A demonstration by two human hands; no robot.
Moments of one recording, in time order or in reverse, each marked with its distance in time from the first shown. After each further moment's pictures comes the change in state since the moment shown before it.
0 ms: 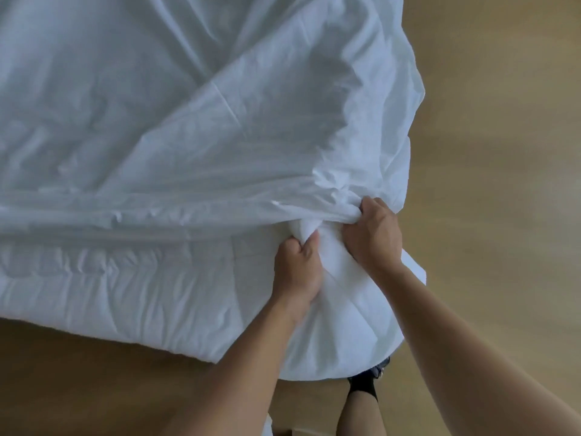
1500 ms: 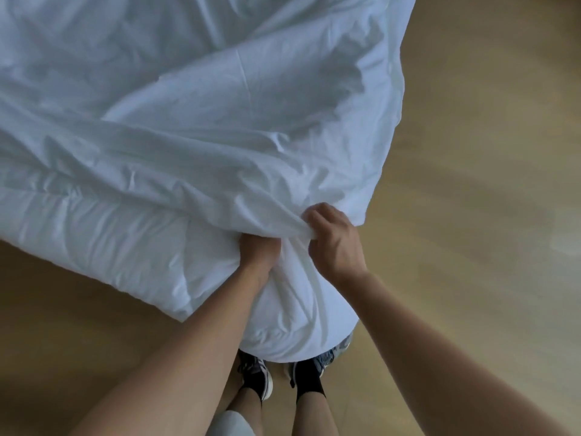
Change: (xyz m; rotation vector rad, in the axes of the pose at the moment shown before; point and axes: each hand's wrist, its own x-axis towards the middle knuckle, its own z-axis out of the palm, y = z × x) left_hand -0.007 -0.064 0.048 -0.214 0.169 -0.083; right_hand -0.050 0.054 -0.042 -0.002 -0.062 -0.833
